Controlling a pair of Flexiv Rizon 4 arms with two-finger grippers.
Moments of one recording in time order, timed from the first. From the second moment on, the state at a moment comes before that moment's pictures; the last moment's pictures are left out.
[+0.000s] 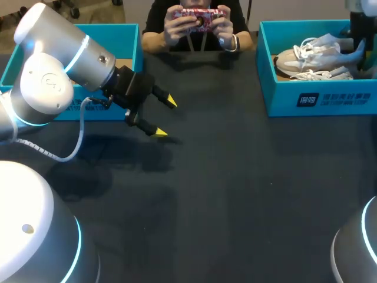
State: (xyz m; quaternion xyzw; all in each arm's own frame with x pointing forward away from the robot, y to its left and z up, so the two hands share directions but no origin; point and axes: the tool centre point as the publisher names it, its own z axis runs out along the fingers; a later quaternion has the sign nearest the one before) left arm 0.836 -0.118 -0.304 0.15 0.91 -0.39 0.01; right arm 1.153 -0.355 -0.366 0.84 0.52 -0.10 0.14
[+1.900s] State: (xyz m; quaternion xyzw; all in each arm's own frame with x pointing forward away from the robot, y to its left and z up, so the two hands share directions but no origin) left arm 0.859 -0.121 -0.263 0.02 0.92 -0.39 0.01; right arm 1.106 -0.274 -0.266 0.83 0.55 -0.02 0.09
